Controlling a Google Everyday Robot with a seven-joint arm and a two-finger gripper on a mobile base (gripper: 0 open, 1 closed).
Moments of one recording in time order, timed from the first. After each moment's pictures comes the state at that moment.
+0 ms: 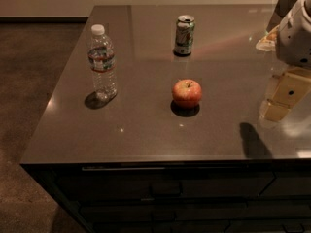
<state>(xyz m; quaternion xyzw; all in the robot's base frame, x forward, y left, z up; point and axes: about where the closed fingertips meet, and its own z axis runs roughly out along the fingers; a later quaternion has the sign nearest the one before) 0.438 -0.217 0.976 -0.60 0.78 -0.03 0.16</state>
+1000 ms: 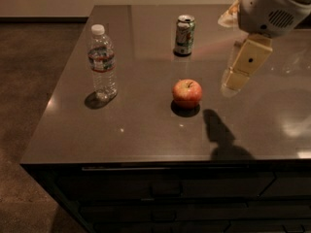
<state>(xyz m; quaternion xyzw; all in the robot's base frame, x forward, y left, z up) 0.485 -0.152 1.004 -0.64 0.74 0.02 0.22</state>
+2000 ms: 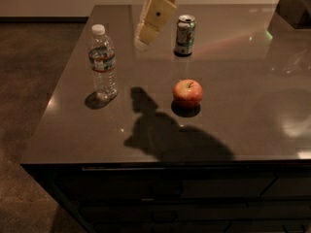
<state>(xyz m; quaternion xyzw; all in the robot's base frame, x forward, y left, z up) 0.574 0.002 1.048 -0.67 0.67 0.10 0.30</state>
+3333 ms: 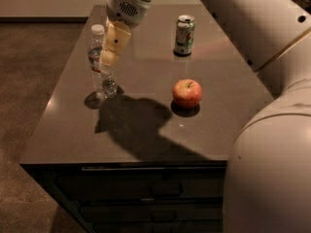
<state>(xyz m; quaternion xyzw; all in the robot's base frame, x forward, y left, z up) 0.594 0.092 0.970 -0.69 0.67 0.17 0.21</state>
